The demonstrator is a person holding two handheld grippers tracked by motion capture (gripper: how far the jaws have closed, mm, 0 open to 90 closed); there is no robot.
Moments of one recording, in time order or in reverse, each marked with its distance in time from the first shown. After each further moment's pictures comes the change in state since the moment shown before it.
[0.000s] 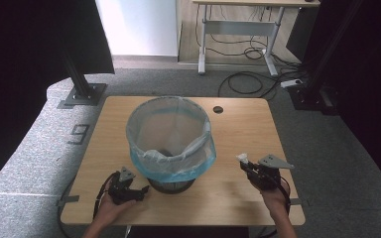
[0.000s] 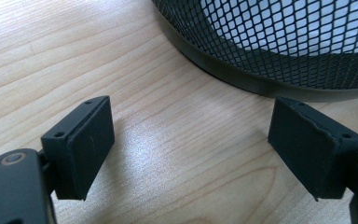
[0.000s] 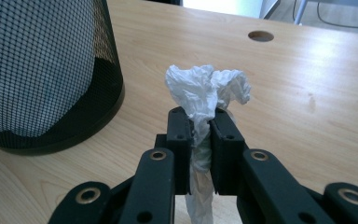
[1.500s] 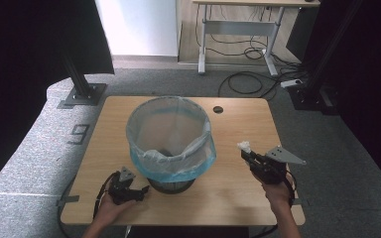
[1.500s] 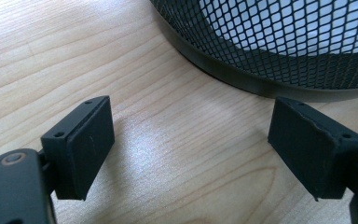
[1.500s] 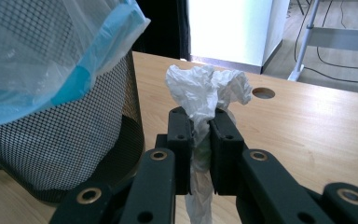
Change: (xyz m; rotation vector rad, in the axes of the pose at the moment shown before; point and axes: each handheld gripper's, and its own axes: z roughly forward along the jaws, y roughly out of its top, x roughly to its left) left arm 0.000 0.000 0.000 0.001 -0.005 0.003; right arm 0.010 0.043 -0.027 -0.160 0.035 0.009
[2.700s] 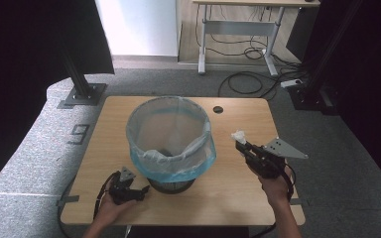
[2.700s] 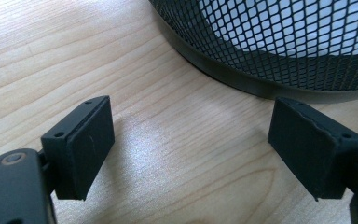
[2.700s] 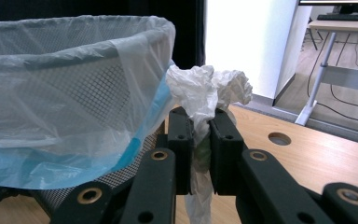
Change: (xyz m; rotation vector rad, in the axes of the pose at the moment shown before) left arm -0.001 0.000 0.000 0.000 0.002 -0.002; right arm 0.023 0.042 -0.006 -0.098 0.065 -0.066
